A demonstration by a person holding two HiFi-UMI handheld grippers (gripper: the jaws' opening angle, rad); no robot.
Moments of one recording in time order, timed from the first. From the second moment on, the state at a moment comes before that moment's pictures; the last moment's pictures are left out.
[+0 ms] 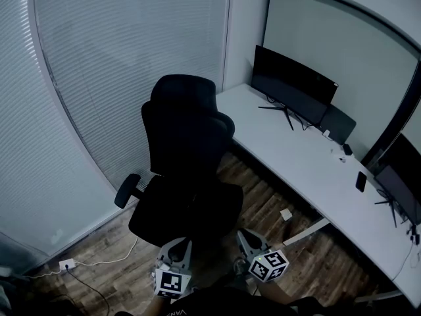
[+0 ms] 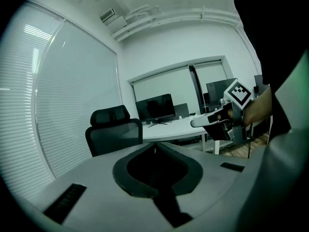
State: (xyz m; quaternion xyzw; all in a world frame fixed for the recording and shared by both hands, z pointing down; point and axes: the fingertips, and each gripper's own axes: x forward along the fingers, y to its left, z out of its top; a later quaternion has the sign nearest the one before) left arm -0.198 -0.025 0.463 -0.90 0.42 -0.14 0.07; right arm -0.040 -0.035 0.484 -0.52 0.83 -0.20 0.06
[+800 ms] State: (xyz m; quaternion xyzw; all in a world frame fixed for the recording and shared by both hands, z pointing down) left arm -0.242 0.016 0.467 -0.89 0.43 -0.12 0.06; right arm -0.090 0.013 0.491 -0.51 0.84 -0.19 0.04
